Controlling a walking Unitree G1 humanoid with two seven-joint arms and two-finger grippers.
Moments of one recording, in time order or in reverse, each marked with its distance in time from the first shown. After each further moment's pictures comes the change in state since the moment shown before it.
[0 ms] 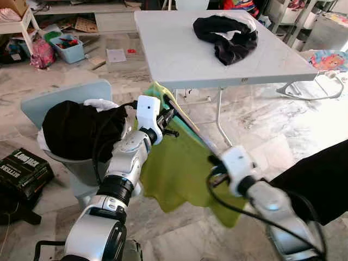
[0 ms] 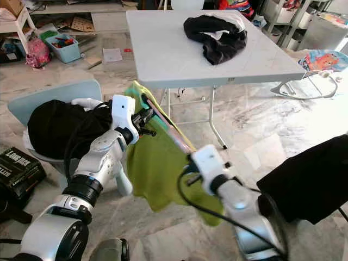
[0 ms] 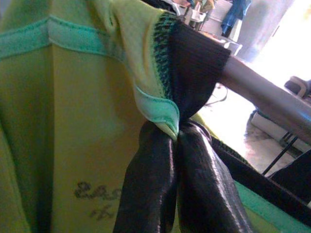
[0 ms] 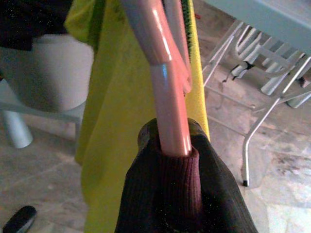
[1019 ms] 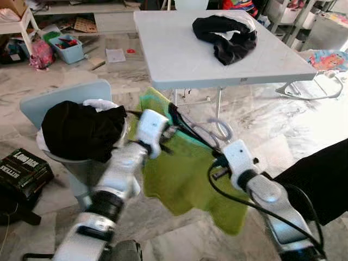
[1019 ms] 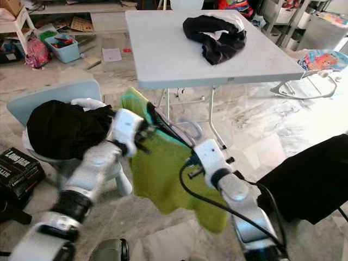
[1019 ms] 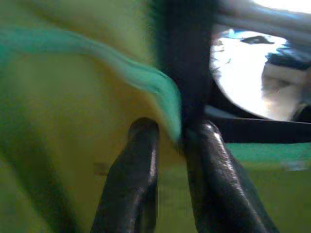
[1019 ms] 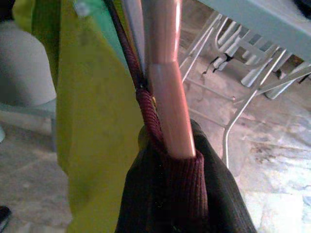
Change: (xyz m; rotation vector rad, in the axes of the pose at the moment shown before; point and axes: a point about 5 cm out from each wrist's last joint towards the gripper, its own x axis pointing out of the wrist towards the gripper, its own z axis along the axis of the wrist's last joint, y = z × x) left arm -0.028 0.012 -0.014 0.318 0.060 -0.043; right arm 0.005 -0.018 -0.005 -0.027 0.039 -0.077
